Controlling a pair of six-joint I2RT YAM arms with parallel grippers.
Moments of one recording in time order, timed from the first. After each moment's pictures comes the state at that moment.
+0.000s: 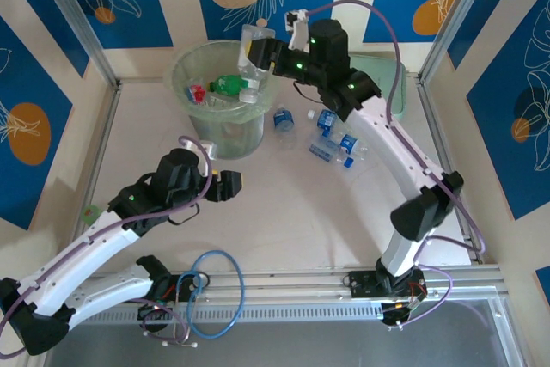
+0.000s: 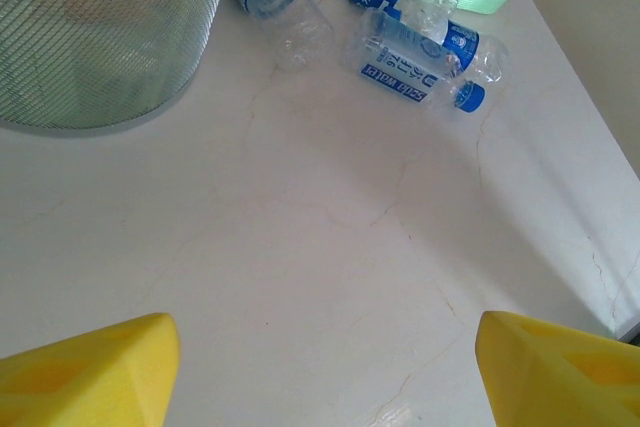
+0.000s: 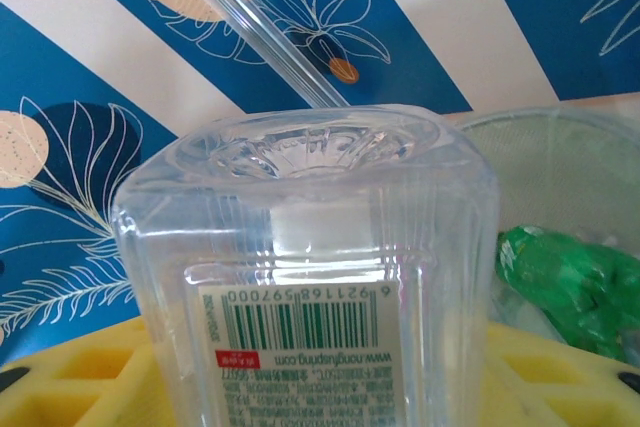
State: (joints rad) left arm -0.74 0.87 0.89 -0.63 0.00 -0.52; right arm 0.58 1.75 1.99 -0.39 -0.33 0.67
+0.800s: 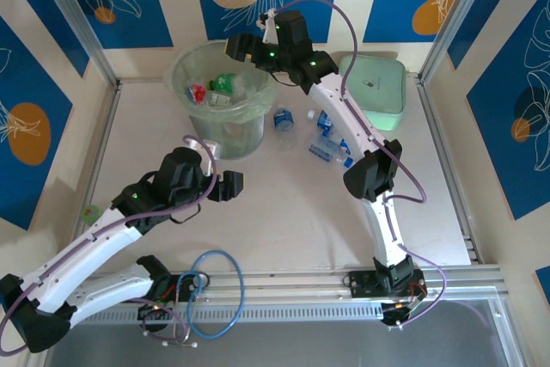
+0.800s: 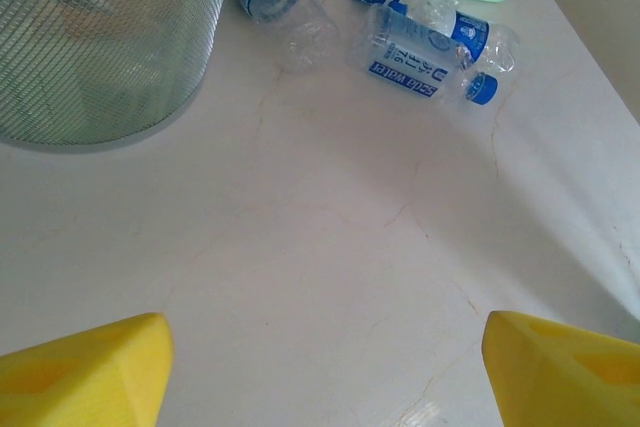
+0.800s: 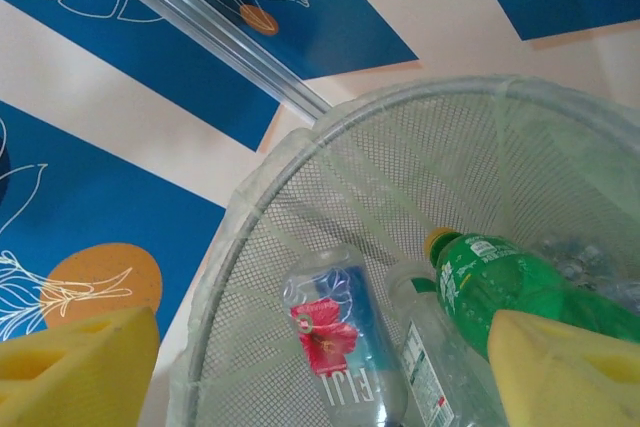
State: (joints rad) left arm -0.74 0.90 0.89 -0.62 -0.02 -0.46; right arm 0.55 2.24 2.52 -0.62 -0.37 0.67
